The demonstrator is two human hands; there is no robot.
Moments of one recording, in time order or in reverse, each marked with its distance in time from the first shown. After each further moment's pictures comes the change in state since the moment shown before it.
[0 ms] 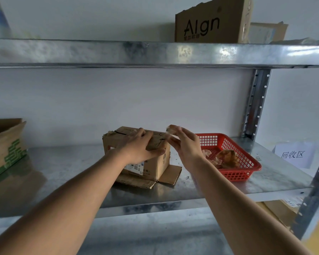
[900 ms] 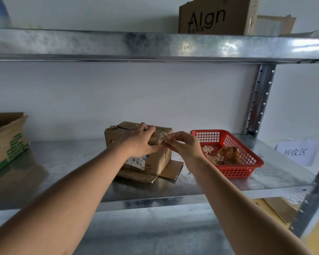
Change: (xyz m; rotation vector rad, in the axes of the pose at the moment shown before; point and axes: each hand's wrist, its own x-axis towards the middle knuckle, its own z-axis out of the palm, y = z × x) left_hand 0.008 -0.007 0.003 0.028 -0.002 0.009; right_hand -0.012 0.018 -0.009 -0.385 -0.029 -0.108
